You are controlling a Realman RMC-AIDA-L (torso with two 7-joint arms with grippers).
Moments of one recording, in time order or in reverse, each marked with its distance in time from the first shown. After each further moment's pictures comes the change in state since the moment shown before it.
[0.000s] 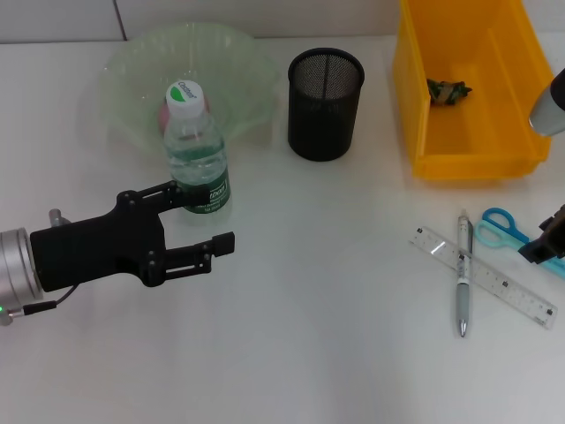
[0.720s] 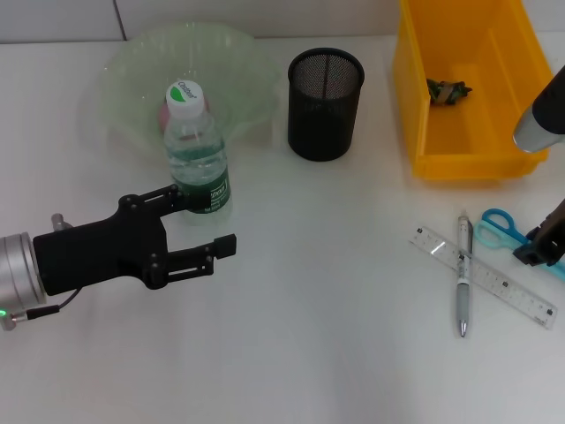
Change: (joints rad) left arm 0.008 -0.010 0.000 -0.003 0.000 -0.013 -0.006; right arm -0.007 0.003 -0.048 0.048 0.005 0.064 -0.018
